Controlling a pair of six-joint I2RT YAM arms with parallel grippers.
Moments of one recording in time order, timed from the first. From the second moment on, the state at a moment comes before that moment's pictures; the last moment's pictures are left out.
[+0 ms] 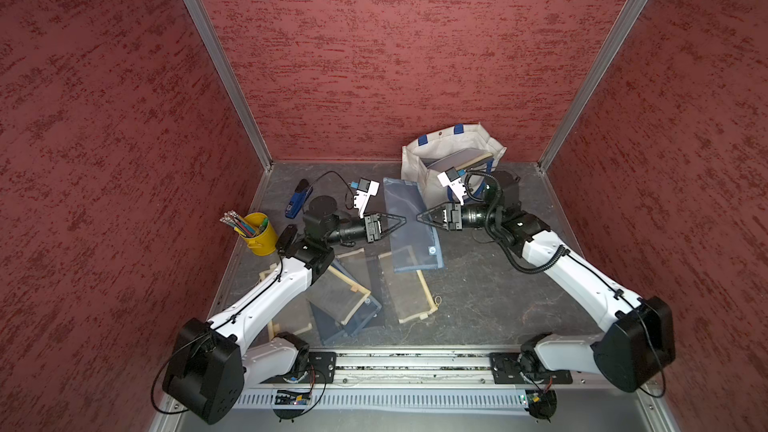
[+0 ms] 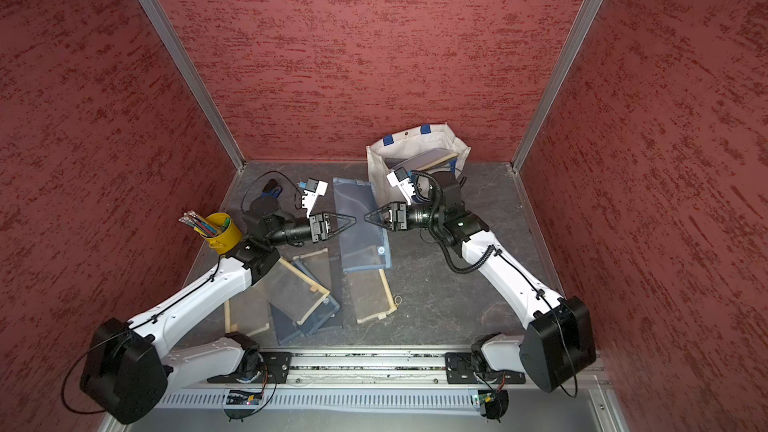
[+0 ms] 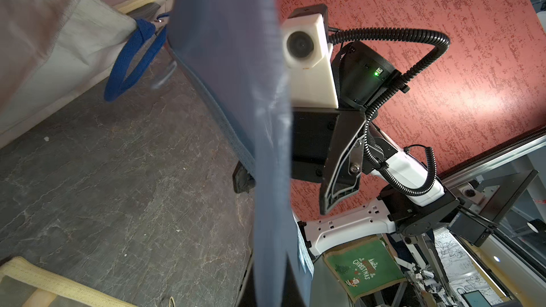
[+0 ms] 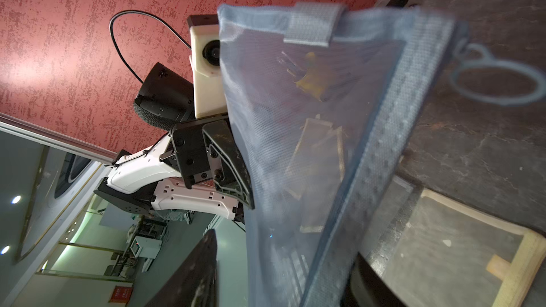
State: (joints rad) left arm -0.43 1.17 0.78 0.34 0.89 -0.85; right arm 0.44 1.33 1.10 -0.09 -1.02 0.65
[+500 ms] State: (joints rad) left arm -0.40 1.16 0.73 0.33 0.89 -0.84; right arm 0.44 1.35 1.10 -0.03 -1.03 0.69
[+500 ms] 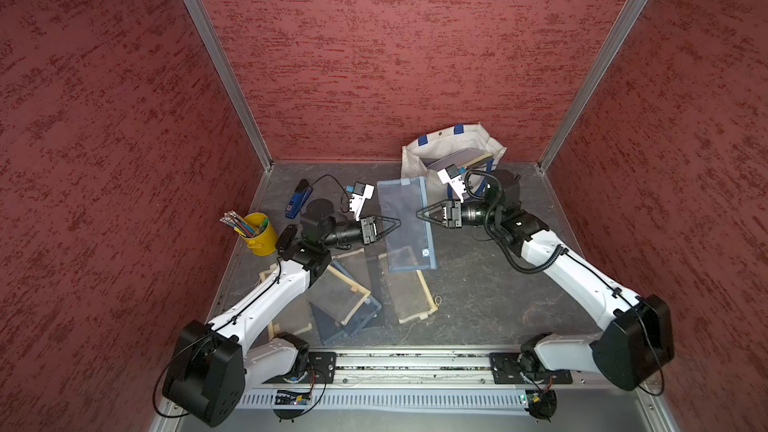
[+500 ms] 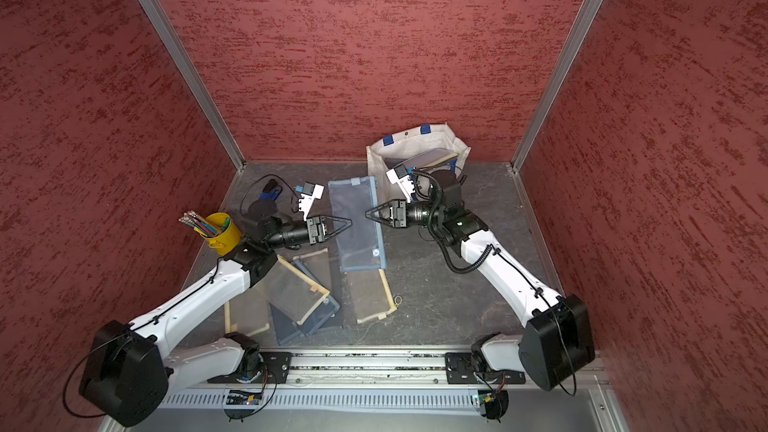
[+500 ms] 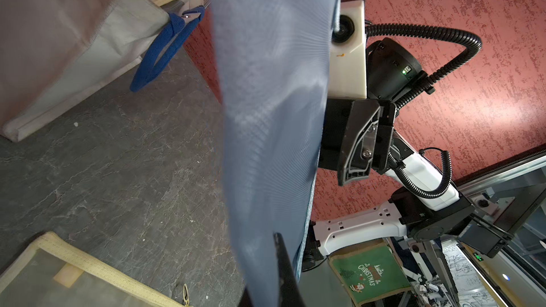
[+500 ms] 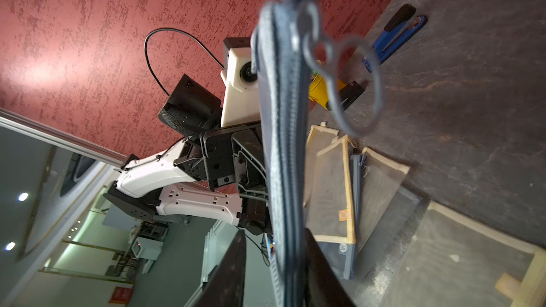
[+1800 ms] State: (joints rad) left arm -0.63 1.02 0.73 0.02 0.46 -0.70; right arm 0.18 1.89 1.86 -0.24 -0.03 0.98
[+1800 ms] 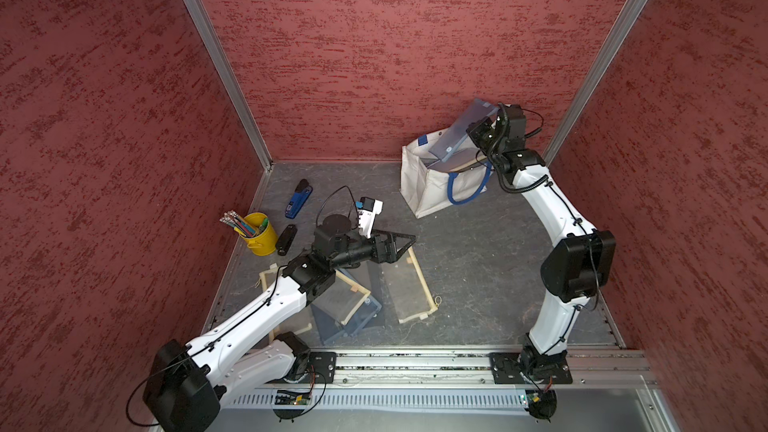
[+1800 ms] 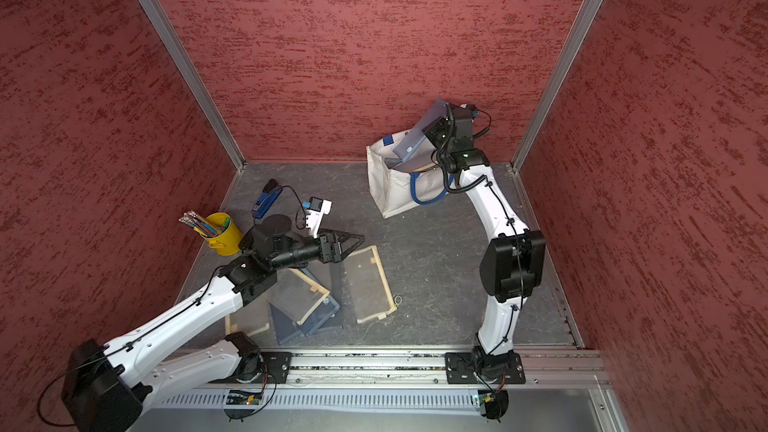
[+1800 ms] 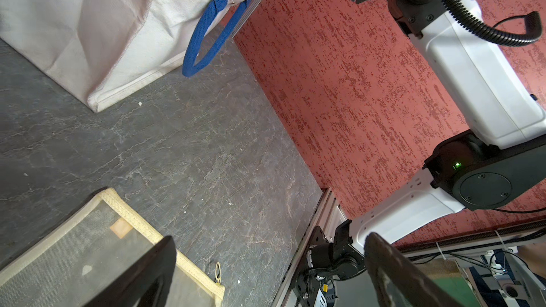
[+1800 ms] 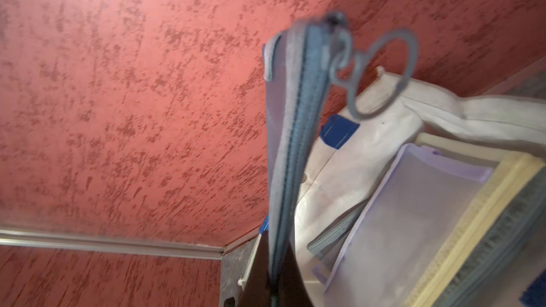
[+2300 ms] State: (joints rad) left arm -0.63 1.05 0.73 0.03 0.41 -0.70; right arm 0.23 1.96 1.75 -0.26 0.03 1.04
